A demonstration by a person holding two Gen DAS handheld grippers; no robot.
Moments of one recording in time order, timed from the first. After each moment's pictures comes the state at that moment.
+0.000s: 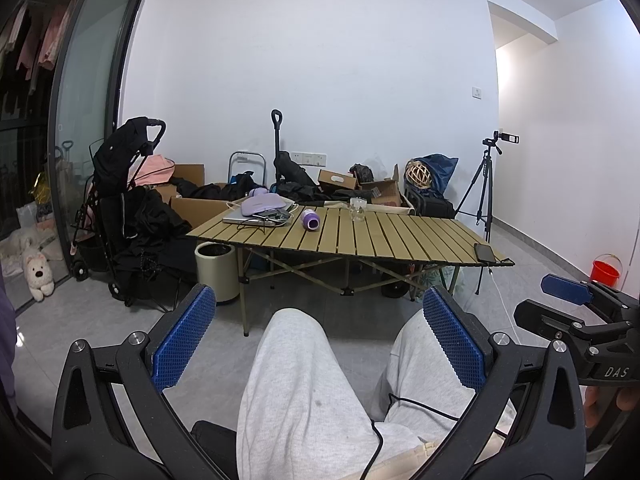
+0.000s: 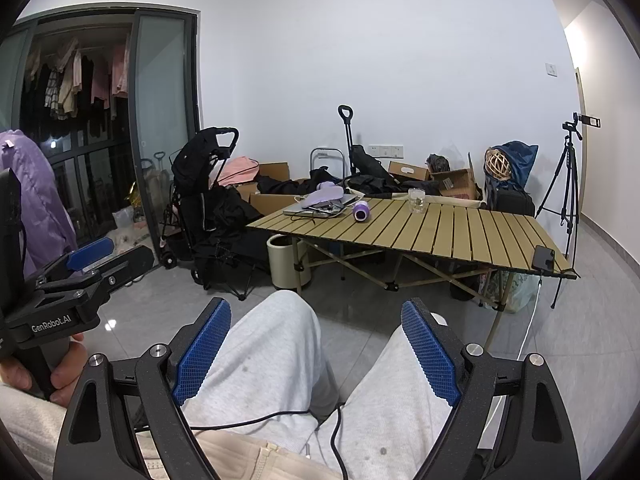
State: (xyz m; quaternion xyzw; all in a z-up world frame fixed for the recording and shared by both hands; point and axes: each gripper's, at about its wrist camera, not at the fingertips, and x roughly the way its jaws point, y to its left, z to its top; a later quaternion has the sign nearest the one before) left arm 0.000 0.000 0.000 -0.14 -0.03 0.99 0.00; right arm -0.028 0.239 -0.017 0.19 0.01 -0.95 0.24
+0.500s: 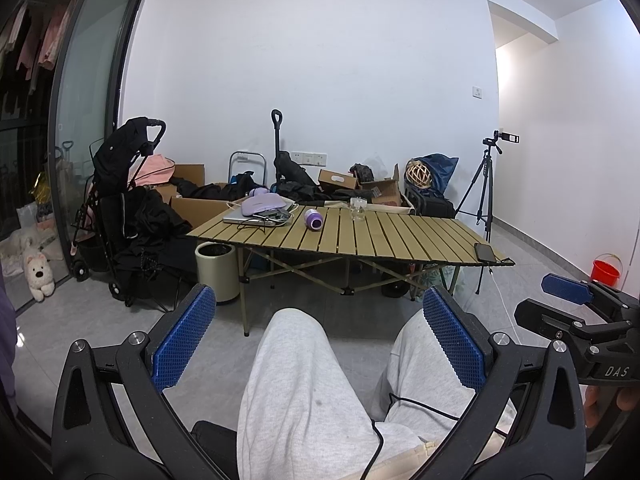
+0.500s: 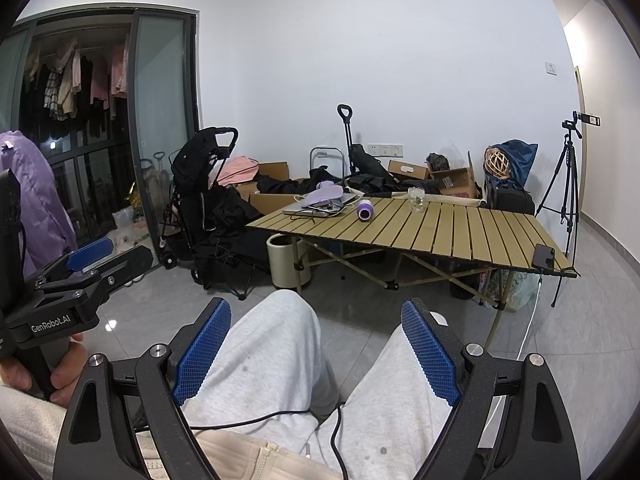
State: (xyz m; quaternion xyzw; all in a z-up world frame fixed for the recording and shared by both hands) left arm 0.000 0.000 0.000 -0.14 -0.03 0.99 0.00; right arm -0.028 0.241 -0.018 0.19 0.01 -0.95 0.24
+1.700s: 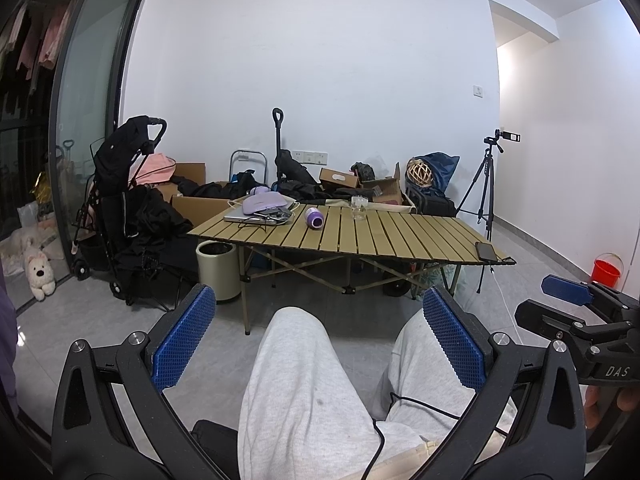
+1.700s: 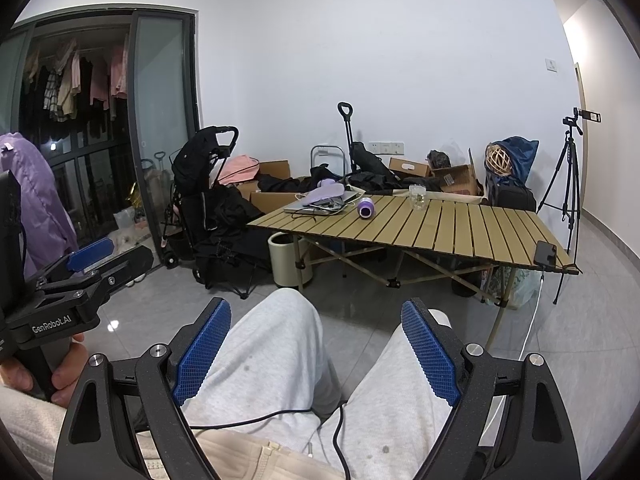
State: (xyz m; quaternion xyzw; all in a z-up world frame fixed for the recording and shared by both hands) left arm 0.002 0.000 0.001 -0.14 -0.03 0.99 0.00; right arm -0.023 0.239 -0.019 0.19 0.01 -0.95 0.24
